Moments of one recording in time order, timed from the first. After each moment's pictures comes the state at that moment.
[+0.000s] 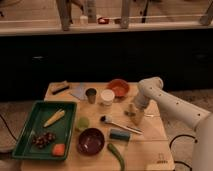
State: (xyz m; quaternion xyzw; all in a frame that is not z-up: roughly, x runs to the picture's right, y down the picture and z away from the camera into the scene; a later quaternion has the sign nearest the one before) arm 0.205 0.157 0.908 -0.33 -0.09 -0.01 0.94
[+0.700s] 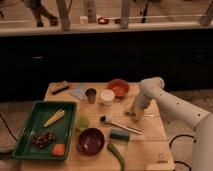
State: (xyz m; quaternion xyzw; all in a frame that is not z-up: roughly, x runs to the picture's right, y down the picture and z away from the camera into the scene) arm 0.212 0.156 0.907 -0.33 -0.08 0.00 0.94
